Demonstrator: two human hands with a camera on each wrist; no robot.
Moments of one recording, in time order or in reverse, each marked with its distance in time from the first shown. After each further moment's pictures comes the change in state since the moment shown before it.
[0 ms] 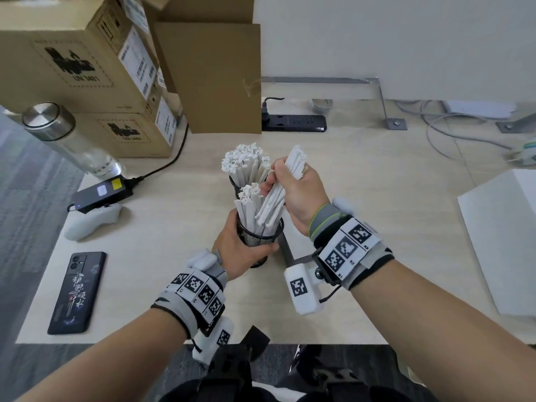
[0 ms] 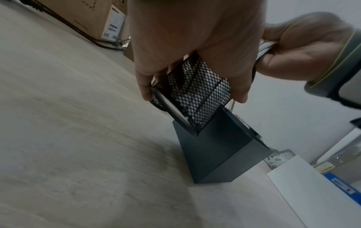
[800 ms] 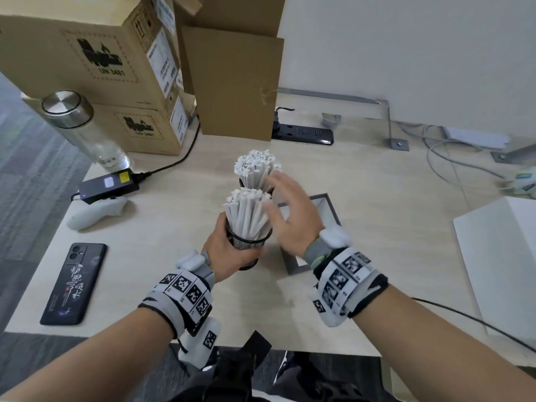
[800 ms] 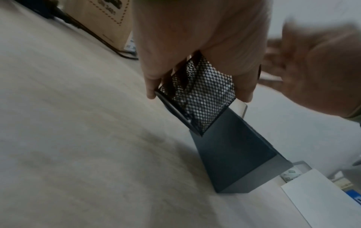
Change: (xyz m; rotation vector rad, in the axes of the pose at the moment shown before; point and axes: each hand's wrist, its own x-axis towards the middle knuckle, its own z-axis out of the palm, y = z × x) left_hand -0.002 -0.018 -0.028 -0.087 0.027 -0.002; right_hand -0.016 0.032 -0.006 -0.942 -0.207 -0.521
